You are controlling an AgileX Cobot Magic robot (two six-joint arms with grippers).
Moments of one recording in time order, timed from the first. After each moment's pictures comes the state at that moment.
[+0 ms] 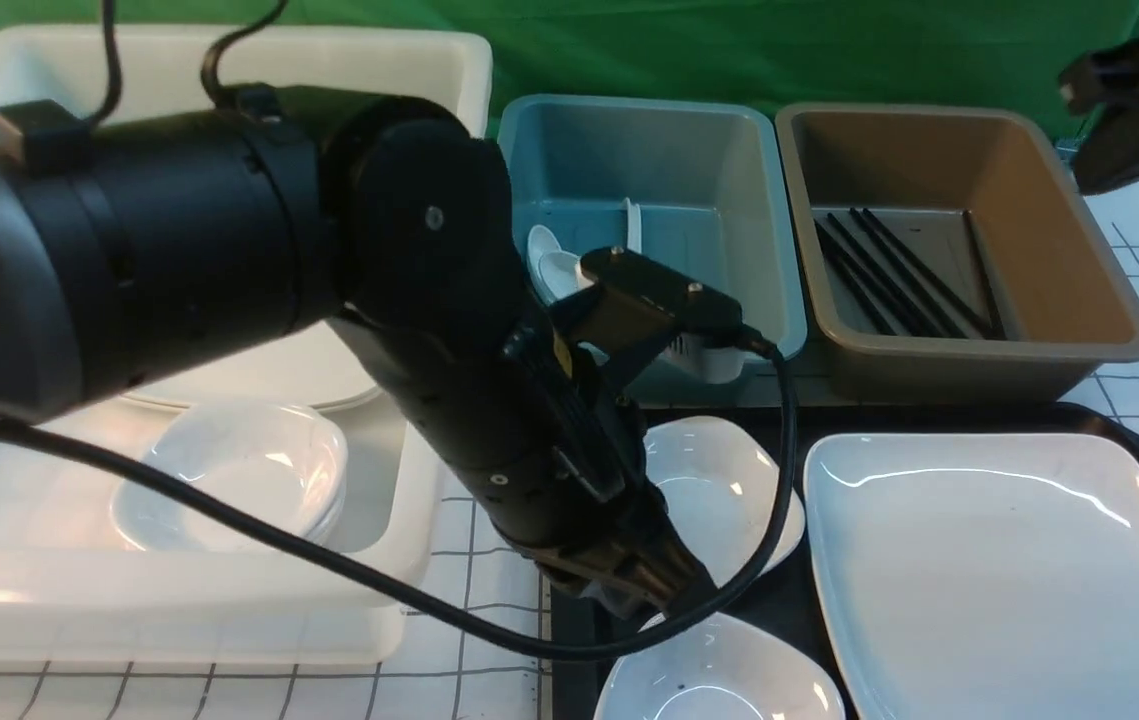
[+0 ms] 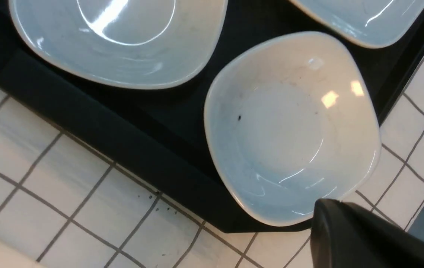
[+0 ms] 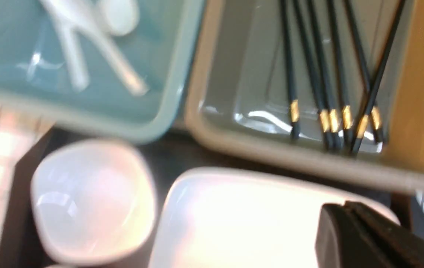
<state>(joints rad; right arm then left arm) 0.12 1.55 -1.62 0.18 1.20 -0.17 -0.74 1.62 -1.29 -0.29 1.02 0.20</state>
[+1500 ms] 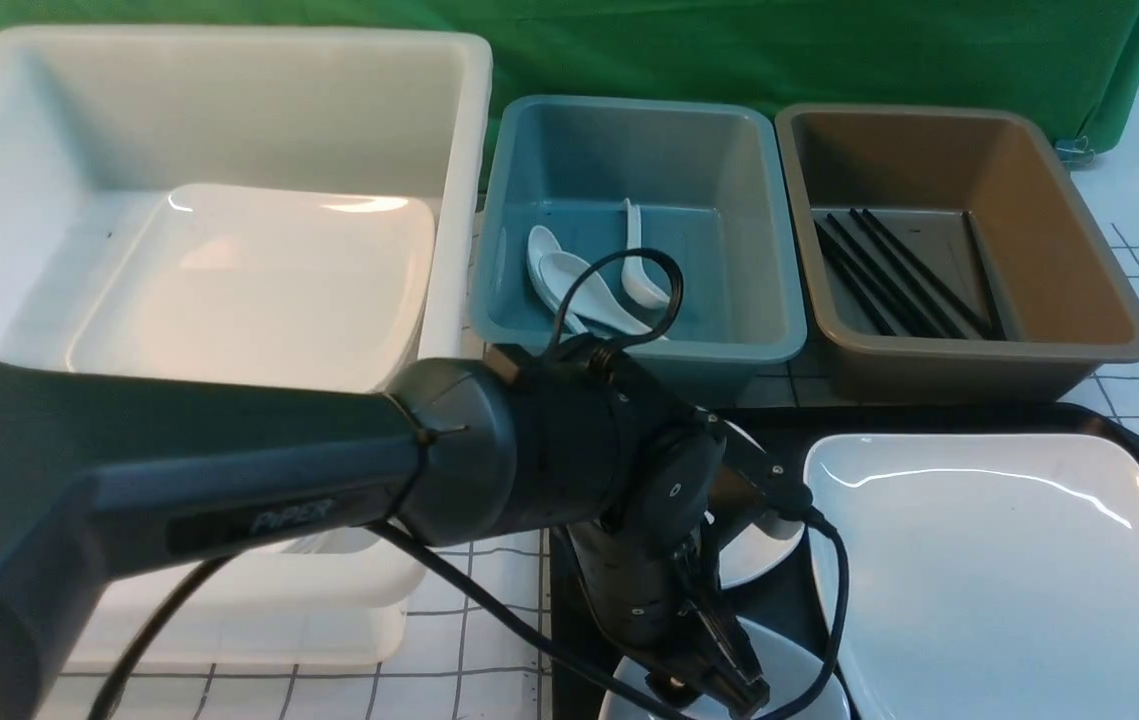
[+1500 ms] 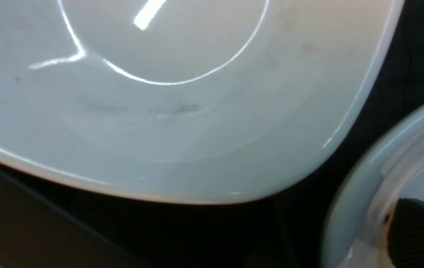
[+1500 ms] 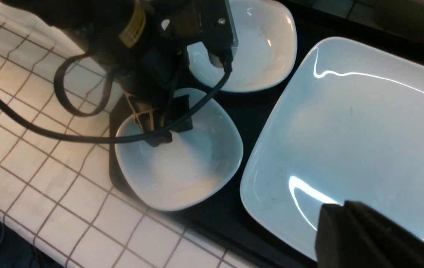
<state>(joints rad) 0.23 0.68 -0.85 0.34 1.08 -0.34 -0.86 1.97 -1.29 -0.02 0.75 -0.01</state>
